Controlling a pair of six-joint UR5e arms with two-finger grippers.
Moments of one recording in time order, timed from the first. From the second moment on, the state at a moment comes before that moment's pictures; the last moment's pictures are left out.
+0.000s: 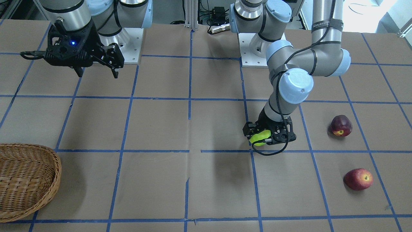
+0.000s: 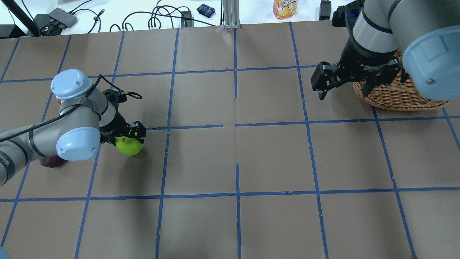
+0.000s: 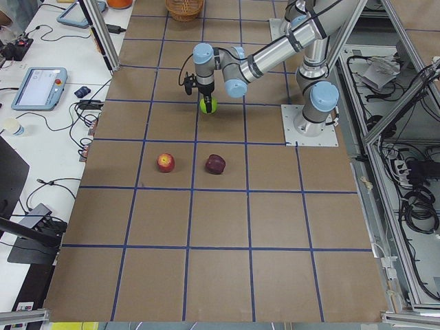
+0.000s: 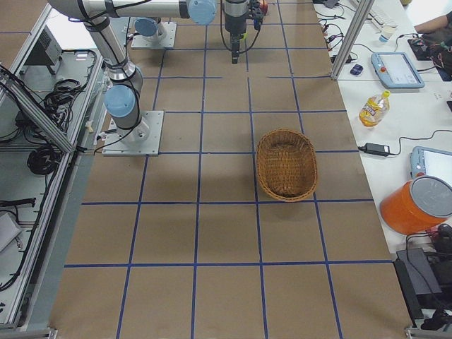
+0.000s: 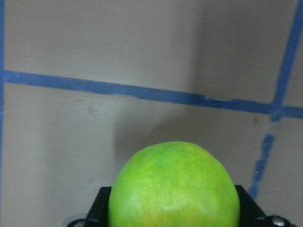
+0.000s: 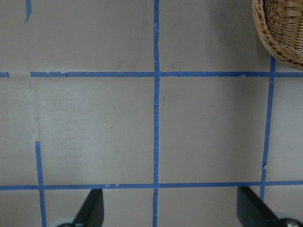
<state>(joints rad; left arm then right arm) -1.57 -1.85 -1.93 -0.95 1.54 -0.20 1.59 -1.64 1.66 -1.60 -1.60 0.01</state>
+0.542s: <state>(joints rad) -1.85 -2.04 -1.69 -0.95 1.46 -0.58 1.59 -1.64 1.66 -1.59 -1.60 0.02</state>
